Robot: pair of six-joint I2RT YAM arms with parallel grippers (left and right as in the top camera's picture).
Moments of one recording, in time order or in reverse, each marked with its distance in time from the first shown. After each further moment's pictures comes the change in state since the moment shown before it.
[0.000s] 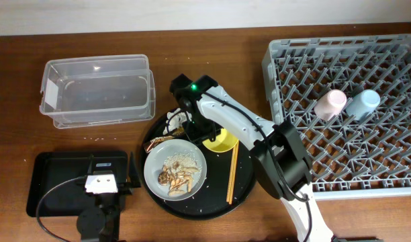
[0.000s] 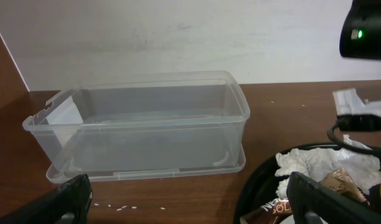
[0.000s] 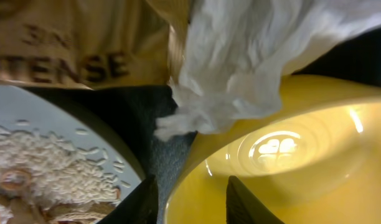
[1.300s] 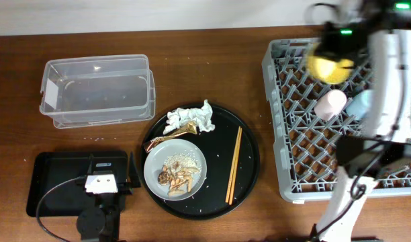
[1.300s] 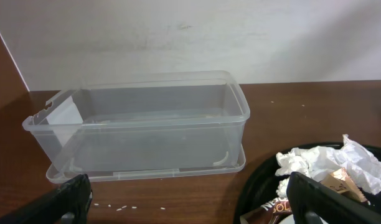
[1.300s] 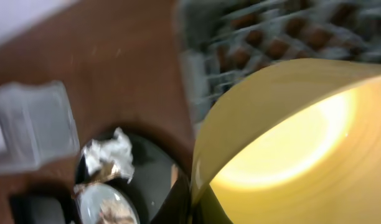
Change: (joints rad) left arm 0.000 0.000 0.000 0.000 0.000 0.000; right arm -0.893 -0.071 0.764 -0.411 -0.354 -0.098
